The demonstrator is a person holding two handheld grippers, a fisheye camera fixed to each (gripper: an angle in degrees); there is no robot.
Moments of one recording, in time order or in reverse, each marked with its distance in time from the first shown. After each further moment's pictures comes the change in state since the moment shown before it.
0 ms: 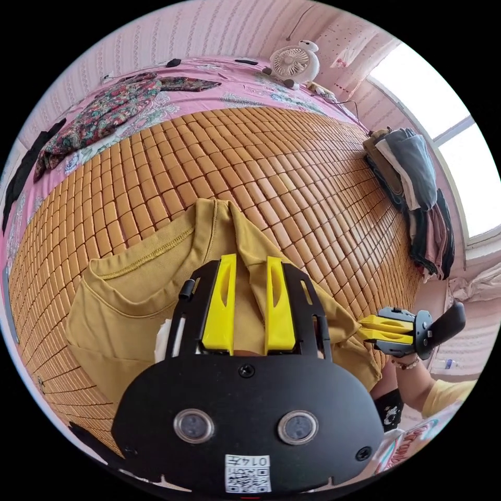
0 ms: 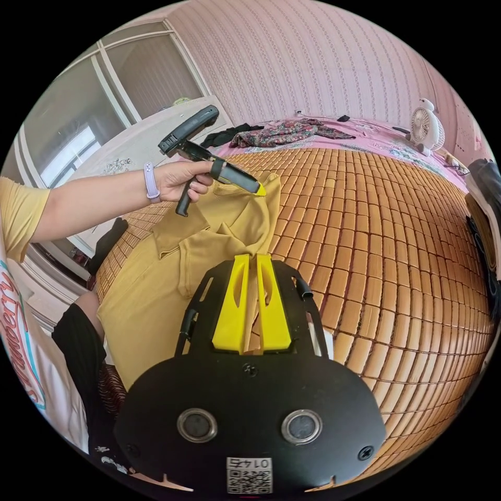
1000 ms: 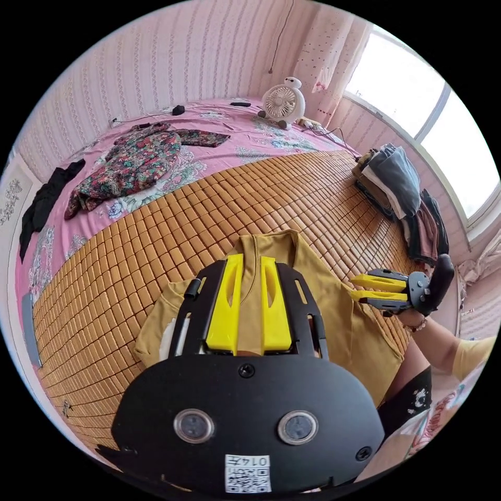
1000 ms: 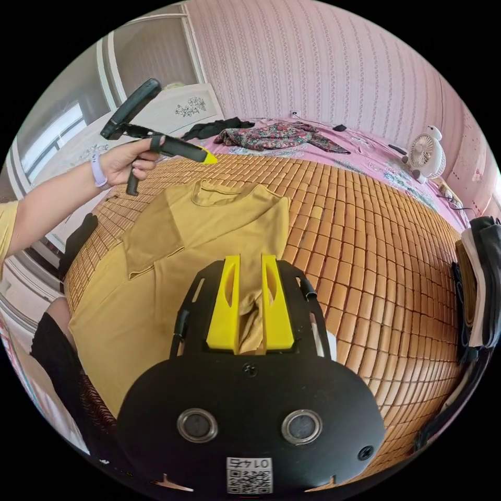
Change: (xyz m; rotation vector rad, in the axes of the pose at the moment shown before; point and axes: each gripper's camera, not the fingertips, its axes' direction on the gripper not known) left arm -0.040 0.078 -0.131 0.261 -0.093 0.087; right arm 0.021 -0.095 0.033 -0.049 0.180 -0.027
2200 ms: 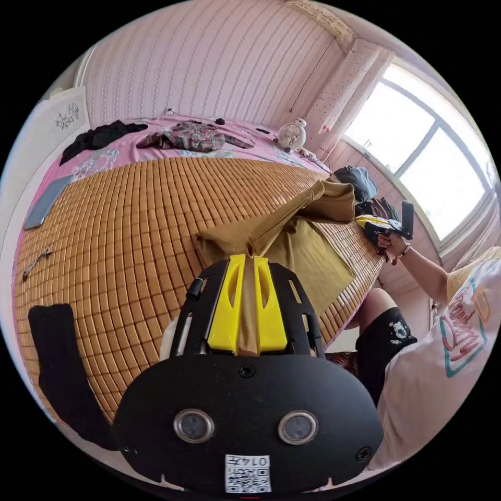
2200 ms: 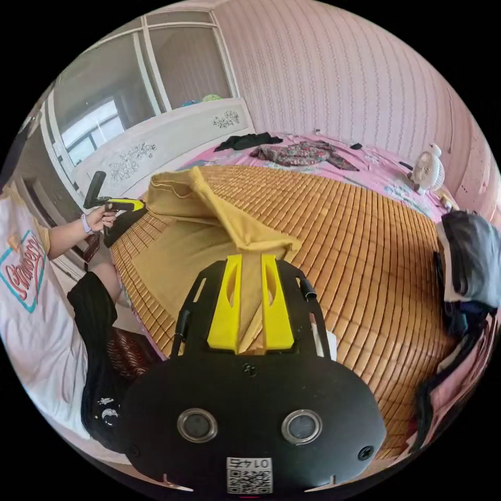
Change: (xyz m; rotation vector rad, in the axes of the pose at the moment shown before) left arm 0.018 0.404 -0.216 0.055 0.083 -0.178; right arm -0.016 0.168 -0.160 -0.055 -0.143 -0.056
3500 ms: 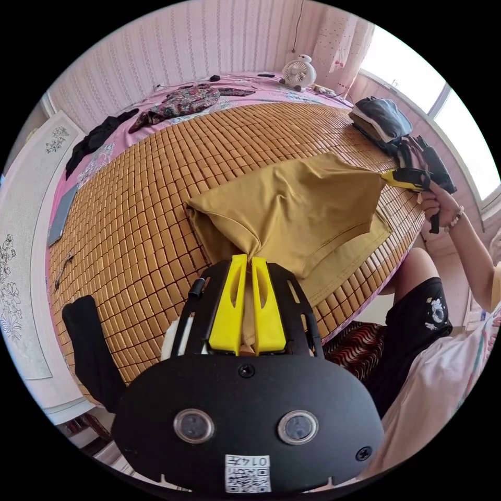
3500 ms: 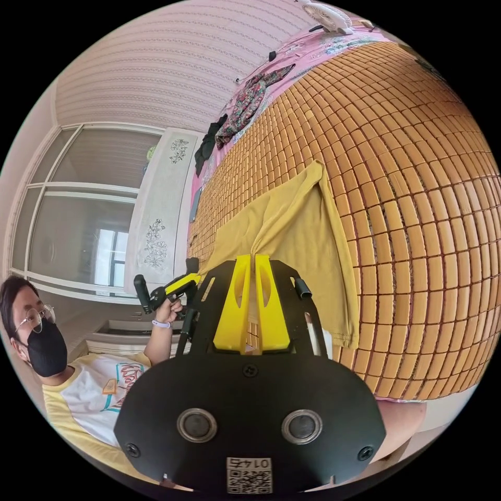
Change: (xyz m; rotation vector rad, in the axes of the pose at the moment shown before) left arm 0.092 -0.063 0.011 -0.199 -0.201 0.107; right arm 0.074 -0.036 0.017 -0.026 -0.524 0.649
